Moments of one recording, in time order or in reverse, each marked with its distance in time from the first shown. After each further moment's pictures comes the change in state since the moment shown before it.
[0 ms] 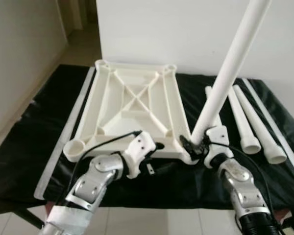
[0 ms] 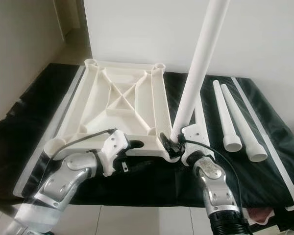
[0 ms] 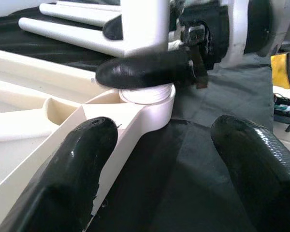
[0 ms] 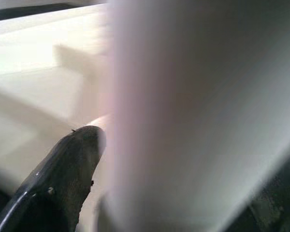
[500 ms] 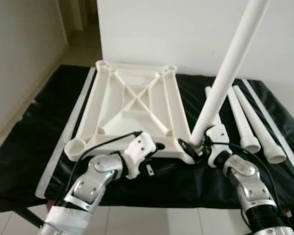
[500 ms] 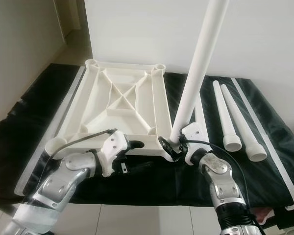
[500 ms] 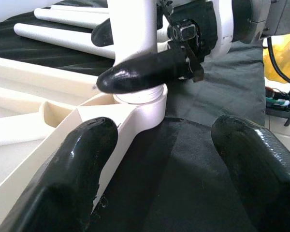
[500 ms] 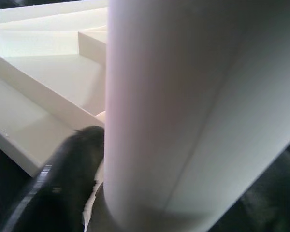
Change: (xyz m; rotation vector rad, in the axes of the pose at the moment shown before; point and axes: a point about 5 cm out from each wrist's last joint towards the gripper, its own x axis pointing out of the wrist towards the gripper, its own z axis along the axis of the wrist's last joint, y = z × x) left arm -0.002 0.001 0.000 0.022 0.013 0.003; right arm 0.003 -0.013 0.000 -0.050 0.016 0.090
